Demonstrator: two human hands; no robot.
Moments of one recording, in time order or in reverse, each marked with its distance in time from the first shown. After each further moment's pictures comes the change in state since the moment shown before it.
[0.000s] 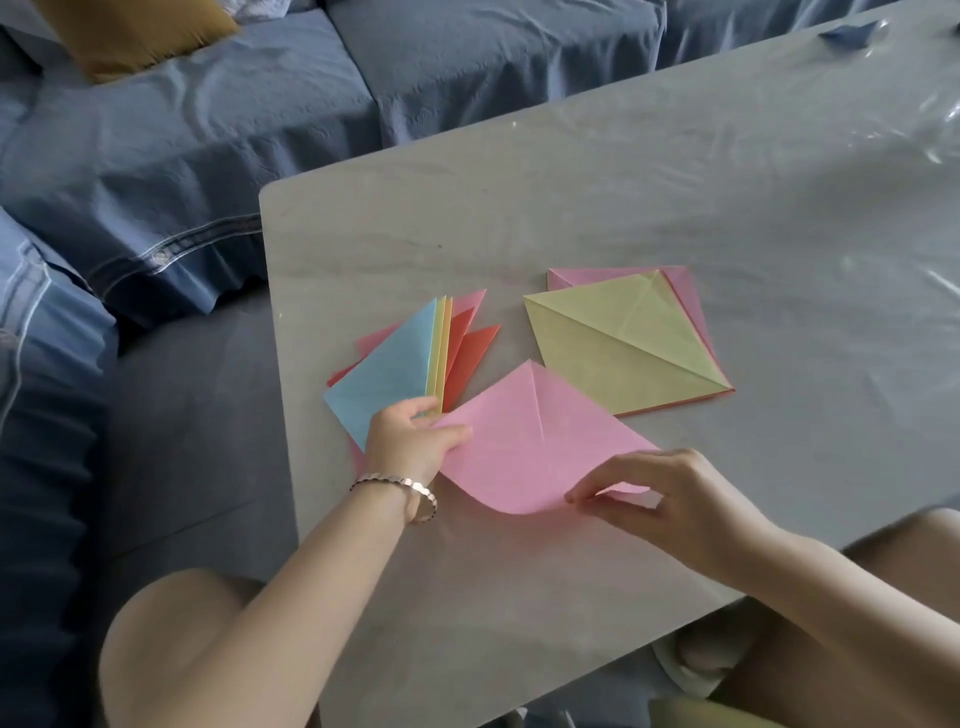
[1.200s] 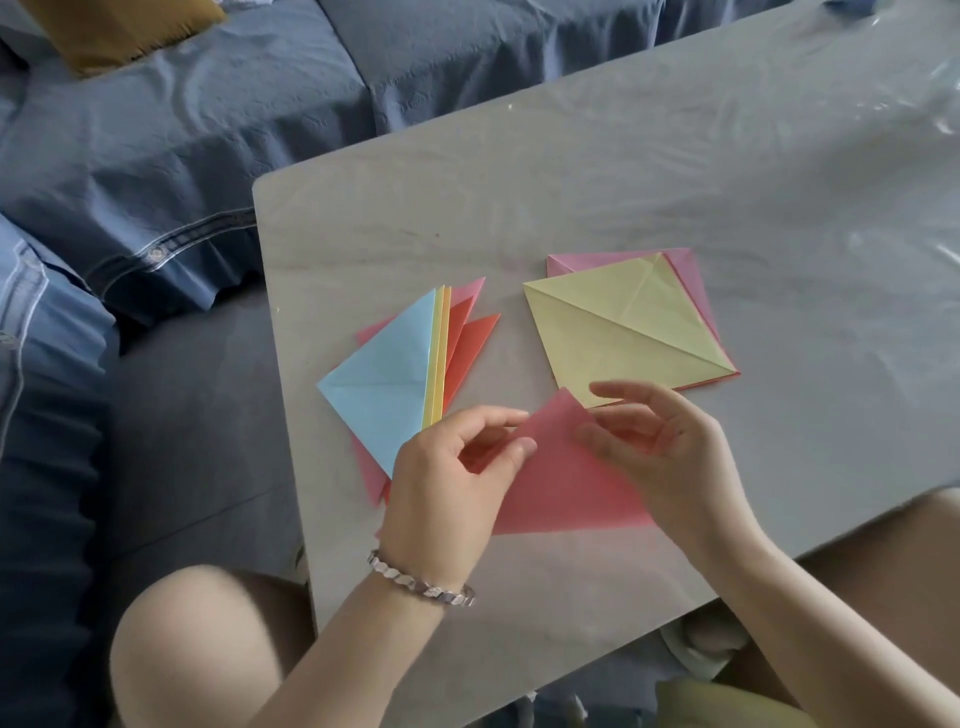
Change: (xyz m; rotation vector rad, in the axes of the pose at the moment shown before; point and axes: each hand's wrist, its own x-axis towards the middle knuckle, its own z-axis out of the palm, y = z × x) left_hand -0.070 0.019 0.002 0.107 -0.013 0.552; right_hand 0.017 -0.038 0.014 0.503 0.460 0.406
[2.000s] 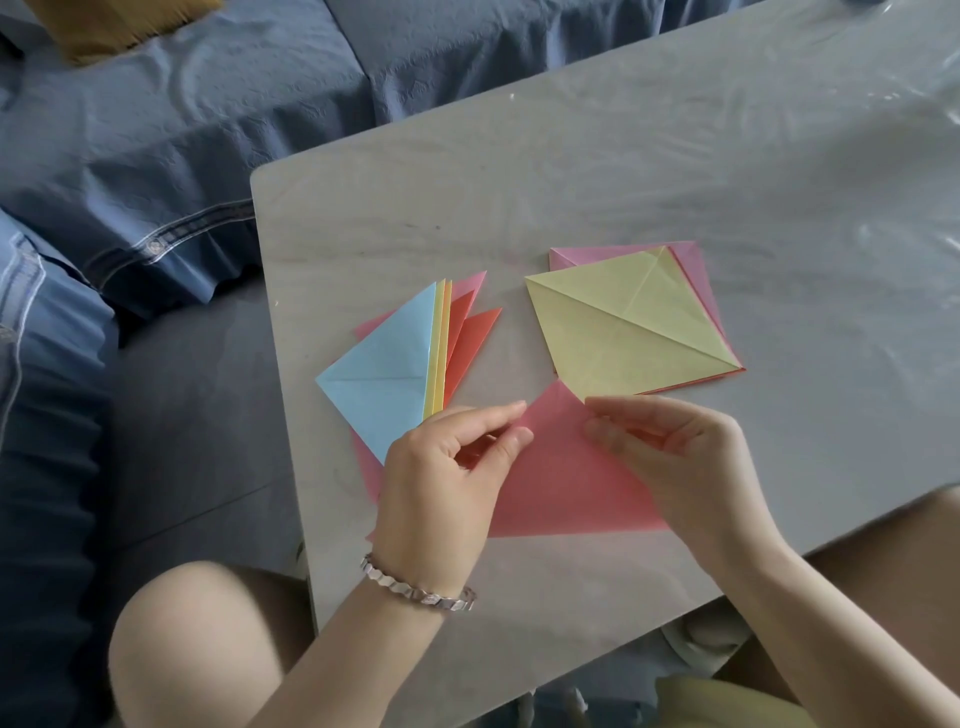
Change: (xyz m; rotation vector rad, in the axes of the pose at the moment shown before) left_hand -0.002 0.004 -0.004 0.010 0.051 0.070; right_hand -0.003 -0.009 0.000 0.054 0.027 0.019
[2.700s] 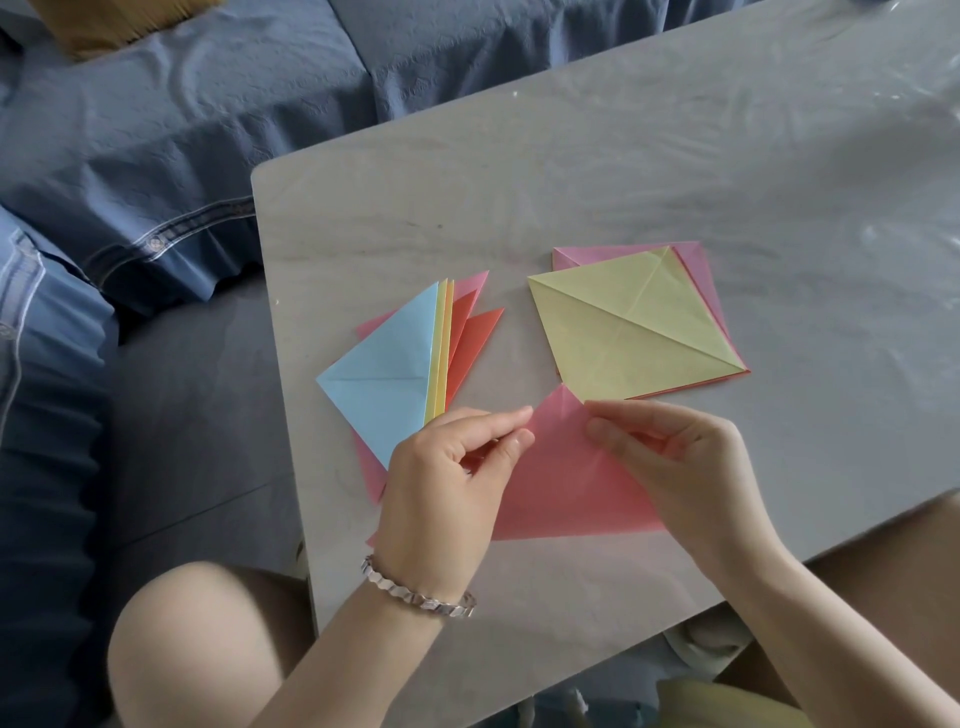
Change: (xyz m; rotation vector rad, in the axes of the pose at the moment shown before) left_hand 0.001 -0.004 0.000 0.017 -0.020 0.026; right_hand 0.000 0.000 0.001 -0.022 -0.023 -0.023
